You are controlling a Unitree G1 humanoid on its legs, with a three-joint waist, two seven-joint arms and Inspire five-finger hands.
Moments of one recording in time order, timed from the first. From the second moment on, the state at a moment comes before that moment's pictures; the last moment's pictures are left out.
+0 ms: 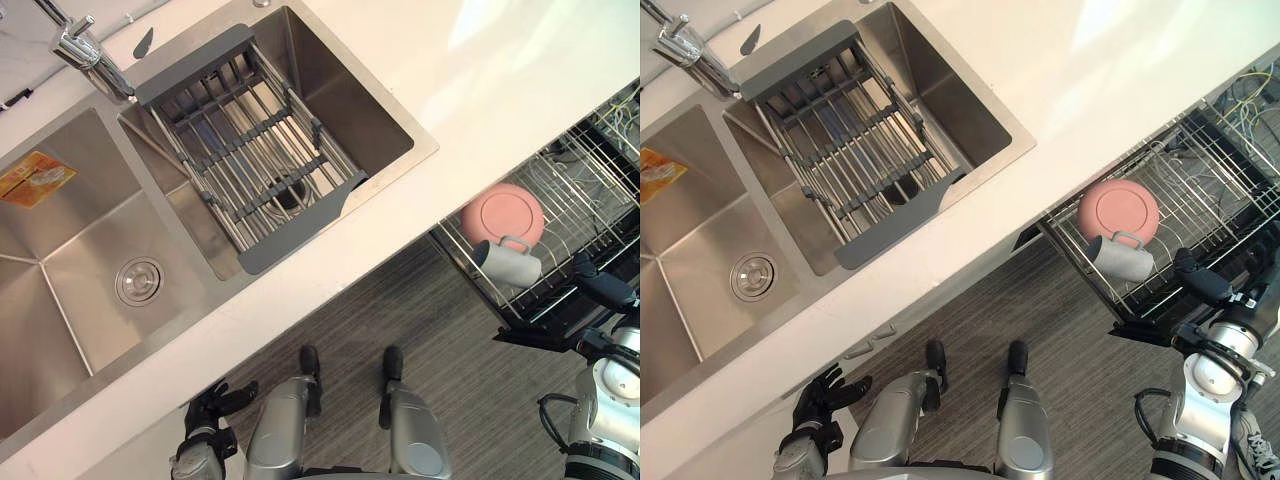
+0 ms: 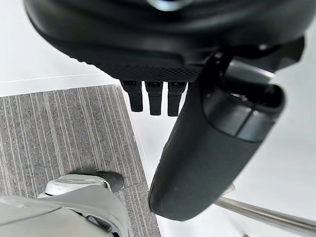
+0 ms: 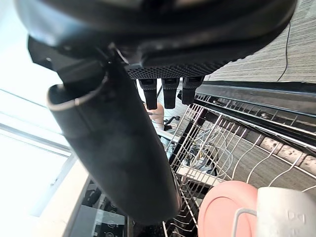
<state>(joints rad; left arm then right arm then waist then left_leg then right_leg) 0.14 0.08 0.19 0.75 -0.25 -0.16 0.09 -0.01 -0.31 -0.62 0.11 0.15 -0.10 -0.28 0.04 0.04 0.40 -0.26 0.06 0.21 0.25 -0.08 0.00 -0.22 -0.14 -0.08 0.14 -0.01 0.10</state>
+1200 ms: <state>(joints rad) 0.09 0.10 0.19 0.75 -0.25 -0.16 0.07 -0.21 -0.38 -0.61 0.53 0.78 -0.19 -0.20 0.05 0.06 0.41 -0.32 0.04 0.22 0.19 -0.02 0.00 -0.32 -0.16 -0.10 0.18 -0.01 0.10</state>
